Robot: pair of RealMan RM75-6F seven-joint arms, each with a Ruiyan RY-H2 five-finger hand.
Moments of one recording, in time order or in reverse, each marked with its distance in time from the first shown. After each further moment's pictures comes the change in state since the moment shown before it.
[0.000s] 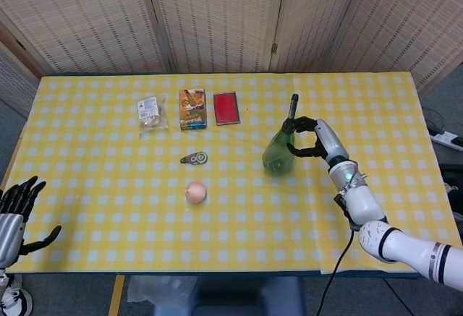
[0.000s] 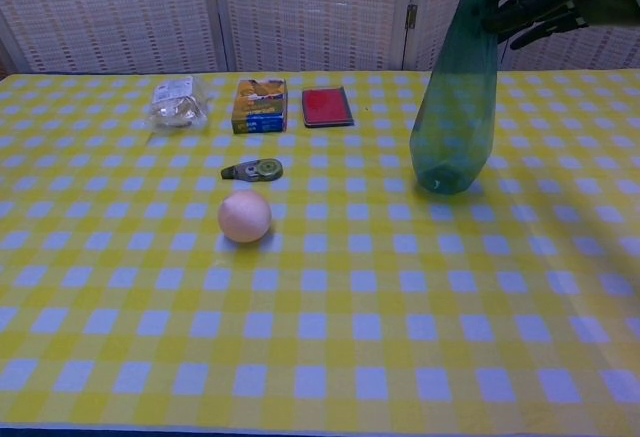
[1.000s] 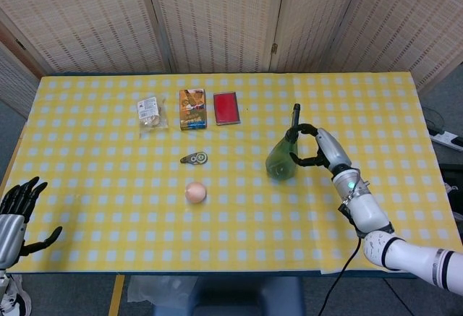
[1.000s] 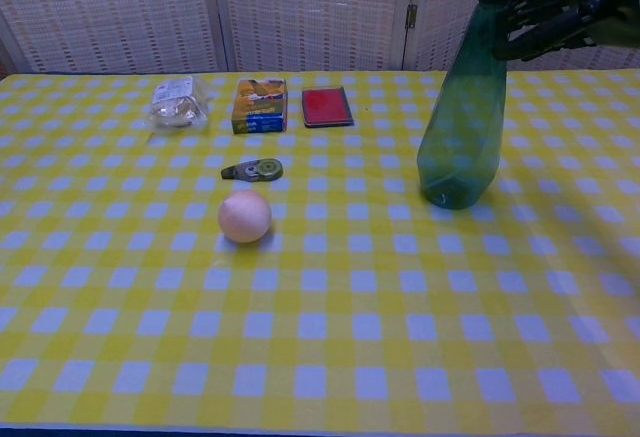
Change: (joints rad) left arm 0.000 0.005 0.005 -0.009 0.009 0.002 0.005; right arm -0.024 0.015 -0.093 0.003 -0.162 -0.004 0.079
